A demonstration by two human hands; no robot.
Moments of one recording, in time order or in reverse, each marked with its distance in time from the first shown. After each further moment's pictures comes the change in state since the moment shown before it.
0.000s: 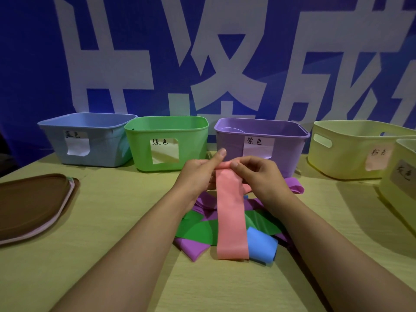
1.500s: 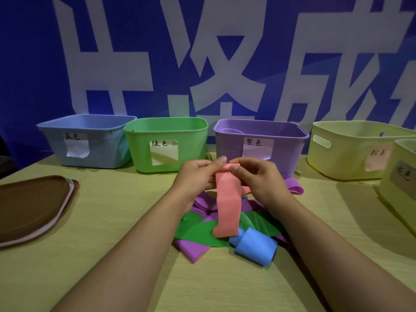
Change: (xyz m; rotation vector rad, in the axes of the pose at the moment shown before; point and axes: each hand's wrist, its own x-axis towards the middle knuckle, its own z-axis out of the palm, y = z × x) left_hand -0.001 0.000 -0.003 -0.022 0.015 0.022; right_hand 0.000 0.001 -0.003 -0.039 -0.028 -0.060
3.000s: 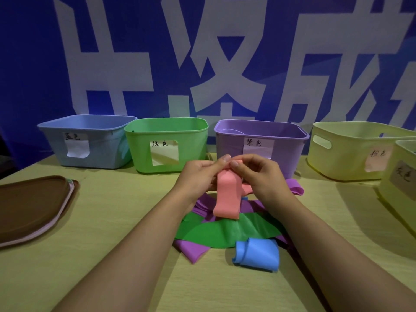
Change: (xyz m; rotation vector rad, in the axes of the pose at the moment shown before) left_hand 0.000 0.000 0.003 0.035 -0.027 0.023; right_hand 0.002 -0.001 0.001 0.068 0.042 -0.043
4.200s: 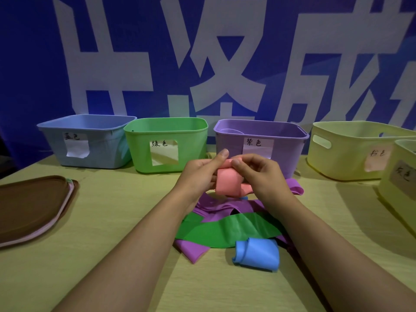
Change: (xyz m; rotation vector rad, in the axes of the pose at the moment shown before) left_hand 0.002 0.000 0.002 -0.060 -0.013 -0.006; right_hand 0.002 0.002 0.000 -0.011 0.034 0.011
